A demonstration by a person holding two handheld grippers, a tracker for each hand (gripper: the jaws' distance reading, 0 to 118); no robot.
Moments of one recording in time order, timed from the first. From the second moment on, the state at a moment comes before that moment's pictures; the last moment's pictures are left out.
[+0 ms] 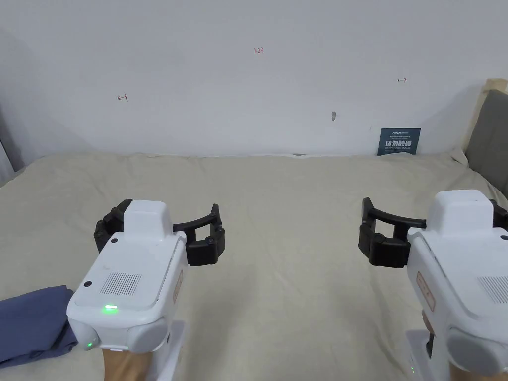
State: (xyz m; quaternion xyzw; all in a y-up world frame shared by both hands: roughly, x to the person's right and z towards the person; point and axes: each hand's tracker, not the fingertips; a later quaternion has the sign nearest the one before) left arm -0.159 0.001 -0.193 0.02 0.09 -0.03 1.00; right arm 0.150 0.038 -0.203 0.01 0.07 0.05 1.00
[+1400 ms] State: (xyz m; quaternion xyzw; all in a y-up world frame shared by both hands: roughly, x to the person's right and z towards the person) left arm -0.172 0.009 -0.186 0.03 0.09 -0.02 1.00; right arm 0.165 0.050 -0.239 -0.26 -0.01 -0.12 0.96
